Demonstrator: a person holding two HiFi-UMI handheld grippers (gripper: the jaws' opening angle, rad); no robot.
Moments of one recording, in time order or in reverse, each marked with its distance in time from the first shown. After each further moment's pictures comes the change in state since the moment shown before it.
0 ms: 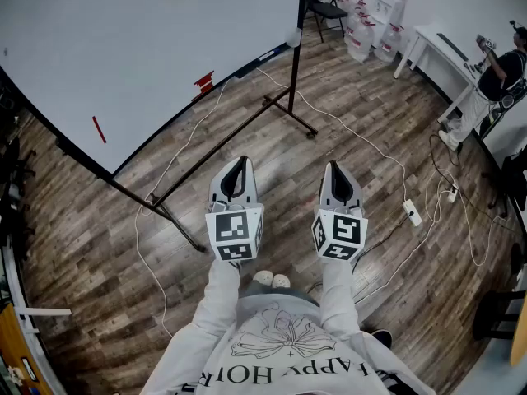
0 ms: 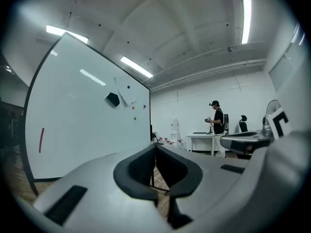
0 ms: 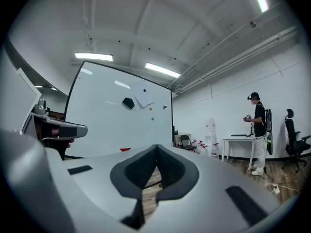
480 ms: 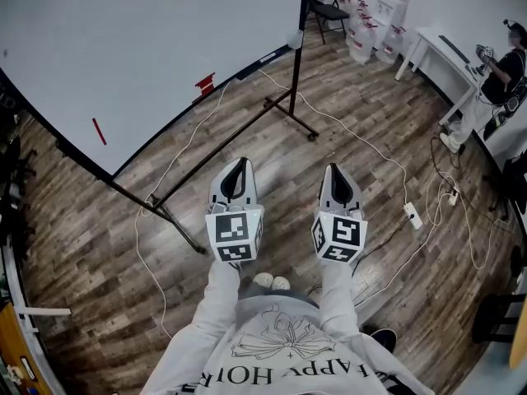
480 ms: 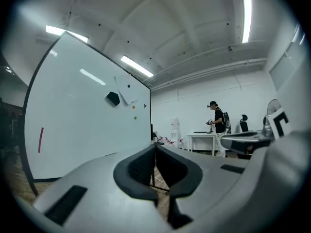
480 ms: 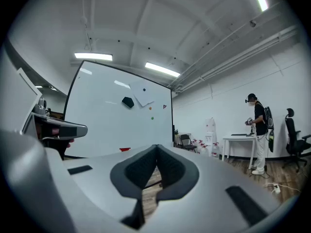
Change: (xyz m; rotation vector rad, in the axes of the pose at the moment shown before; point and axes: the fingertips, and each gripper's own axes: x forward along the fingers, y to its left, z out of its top) left arm 0.008 0.000 -0.003 0.001 0.008 0.005; right arm 0.007 -0.004 -0.005 0.003 0.007 0.003
